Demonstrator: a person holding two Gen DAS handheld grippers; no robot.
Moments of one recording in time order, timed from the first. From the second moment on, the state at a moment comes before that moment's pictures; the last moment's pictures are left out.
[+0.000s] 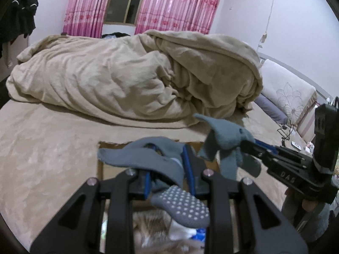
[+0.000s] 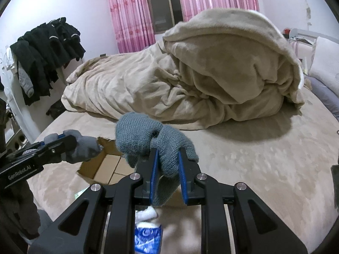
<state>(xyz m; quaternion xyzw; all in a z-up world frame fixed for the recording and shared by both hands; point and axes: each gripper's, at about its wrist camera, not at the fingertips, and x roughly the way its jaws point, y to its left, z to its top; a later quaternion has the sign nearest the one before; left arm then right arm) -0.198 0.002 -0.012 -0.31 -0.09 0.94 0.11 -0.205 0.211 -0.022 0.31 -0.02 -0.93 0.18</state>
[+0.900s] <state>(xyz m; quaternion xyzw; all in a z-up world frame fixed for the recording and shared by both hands) -0.252 0.014 -0.111 -0.41 -0.08 0.90 0.08 -0.257 0.183 -0.120 0.39 0.02 -0.91 0.16</state>
